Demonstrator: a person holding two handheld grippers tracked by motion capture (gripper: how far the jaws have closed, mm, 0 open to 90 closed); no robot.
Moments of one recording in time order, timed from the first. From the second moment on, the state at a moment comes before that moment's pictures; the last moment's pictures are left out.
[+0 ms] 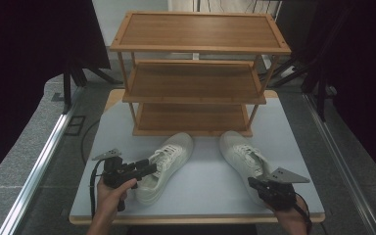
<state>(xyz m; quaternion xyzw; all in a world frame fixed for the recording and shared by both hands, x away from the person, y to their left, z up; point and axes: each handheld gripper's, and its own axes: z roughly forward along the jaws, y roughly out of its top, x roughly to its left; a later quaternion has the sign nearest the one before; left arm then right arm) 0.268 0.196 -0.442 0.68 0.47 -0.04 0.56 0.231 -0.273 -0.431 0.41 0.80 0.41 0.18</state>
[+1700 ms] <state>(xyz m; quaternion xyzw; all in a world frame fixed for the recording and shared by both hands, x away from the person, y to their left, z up) 0.268 0.211 -0.418 0.70 0.47 0.06 0.54 0.257 -0.322 -0.400 0.41 0.71 0.52 0.25</state>
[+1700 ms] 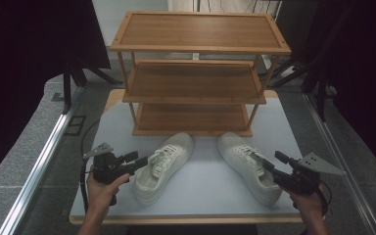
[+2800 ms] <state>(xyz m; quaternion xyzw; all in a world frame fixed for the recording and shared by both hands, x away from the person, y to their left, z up) 0.308 0.164 -0.449 0.77 0.46 0.13 0.42 0.332 -0.316 -0.442 0.40 0.80 0.41 0.18</state>
